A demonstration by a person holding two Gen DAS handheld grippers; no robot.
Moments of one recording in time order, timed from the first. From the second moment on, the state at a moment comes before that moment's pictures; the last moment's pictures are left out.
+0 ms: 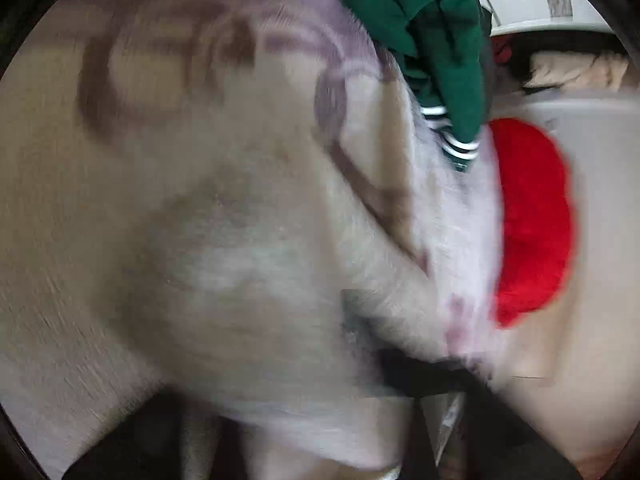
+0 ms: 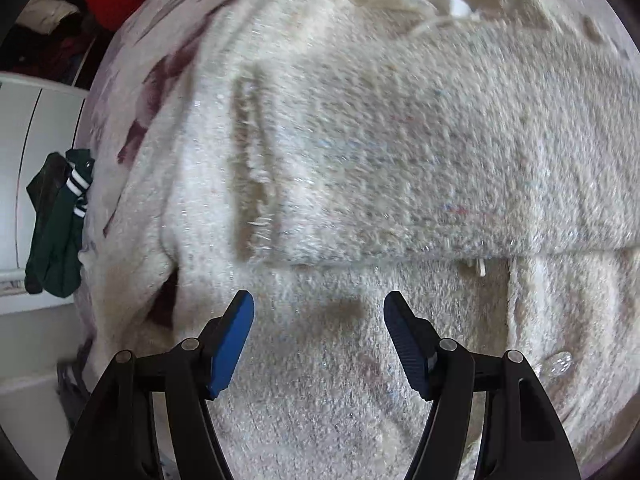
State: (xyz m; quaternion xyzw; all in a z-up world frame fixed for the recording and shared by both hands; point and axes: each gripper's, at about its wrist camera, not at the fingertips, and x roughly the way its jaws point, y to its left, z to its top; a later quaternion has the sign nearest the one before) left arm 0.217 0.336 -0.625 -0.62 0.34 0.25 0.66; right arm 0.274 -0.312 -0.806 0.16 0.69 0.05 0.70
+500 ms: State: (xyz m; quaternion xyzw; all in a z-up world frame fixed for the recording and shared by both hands) left arm 0.254 0.323 -0.513 -0.44 0.32 0.22 0.81; right arm 0.331 -0.299 -0.814 0.17 0.67 0.09 0.72
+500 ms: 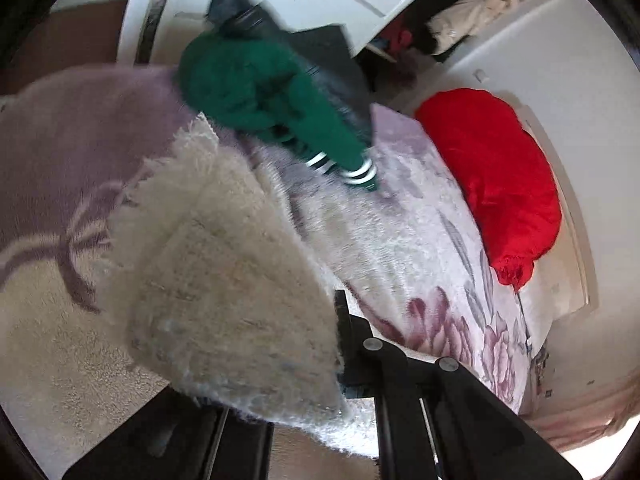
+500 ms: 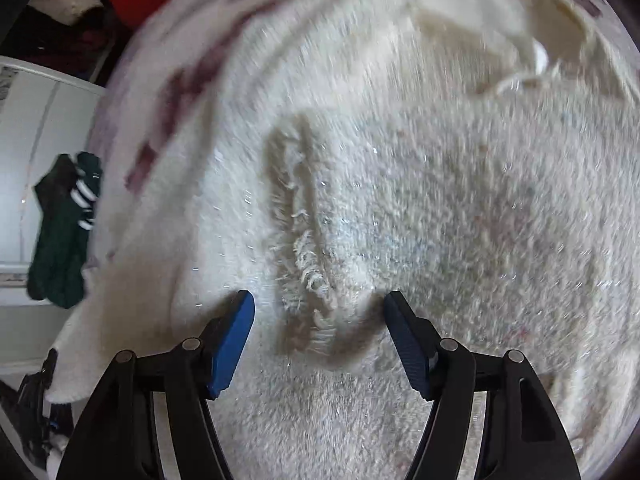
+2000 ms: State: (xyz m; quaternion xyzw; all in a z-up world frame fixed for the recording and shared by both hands) left arm 0.388 -0.134 -0.567 -0.03 0.58 -0.01 0.81; right arm 0.288 -0.704 -0.793 0.39 0.62 0.04 0.68
